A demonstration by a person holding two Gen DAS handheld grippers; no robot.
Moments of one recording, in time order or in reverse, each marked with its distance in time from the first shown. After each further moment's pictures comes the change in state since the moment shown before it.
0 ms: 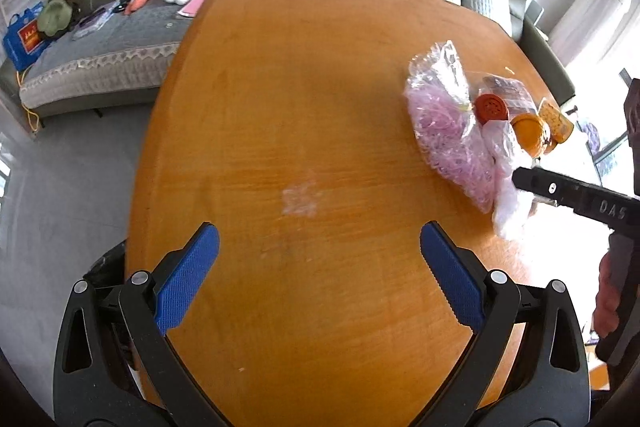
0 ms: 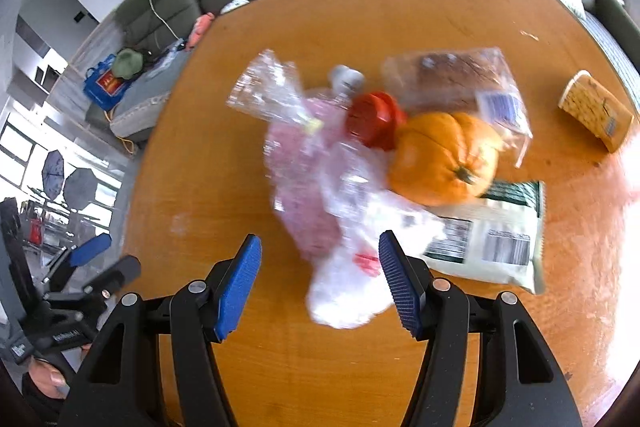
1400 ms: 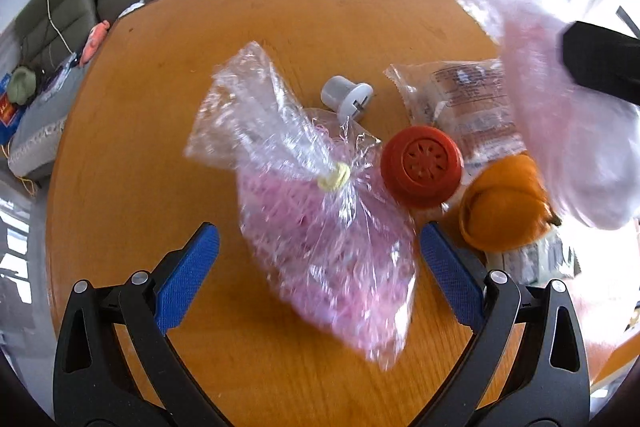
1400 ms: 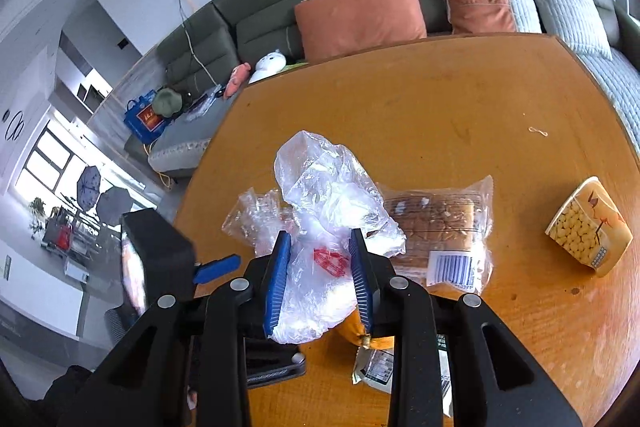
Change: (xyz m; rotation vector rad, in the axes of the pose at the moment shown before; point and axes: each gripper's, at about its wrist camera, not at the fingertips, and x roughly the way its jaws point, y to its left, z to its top) left arm 0.108 -0.134 0.071 0.182 0.054 0.077; right arm -0.053 -0.048 0.078 -0.047 -0.170 0.165
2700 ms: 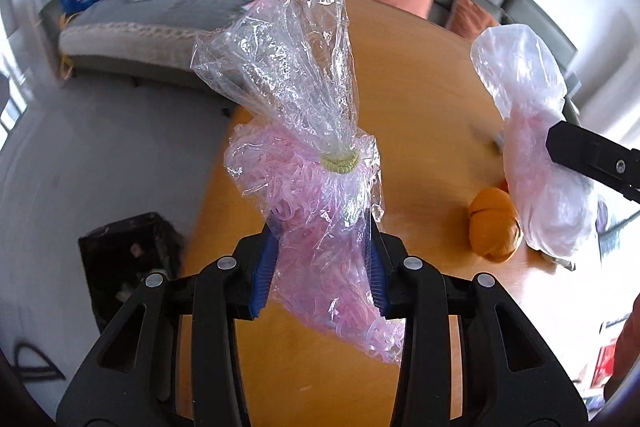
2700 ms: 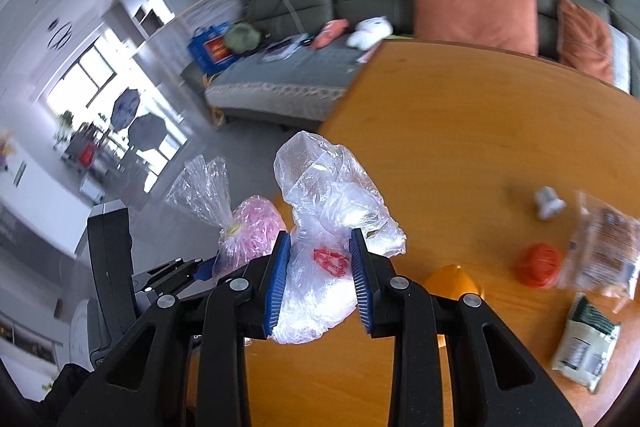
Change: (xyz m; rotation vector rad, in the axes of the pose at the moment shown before) left arm -0.095 0.194 -0.133 -0.442 -0.147 0.002; right arm 0.068 0.224 -0.042 -0.298 0.120 0.122
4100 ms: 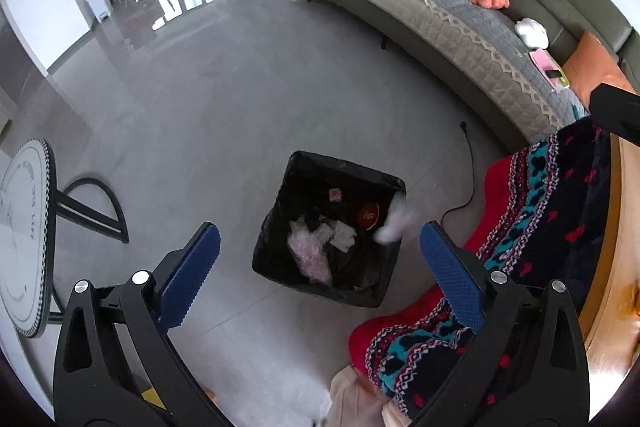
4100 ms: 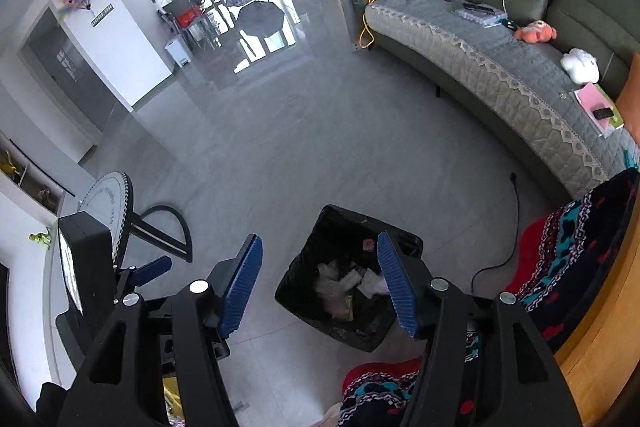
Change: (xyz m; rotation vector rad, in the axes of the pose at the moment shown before) left arm -0.097 0.320 -0.108 -0.559 0.002 0.510; right arm 0.187 0.319 -0.013 -0.475 0.244 0.244
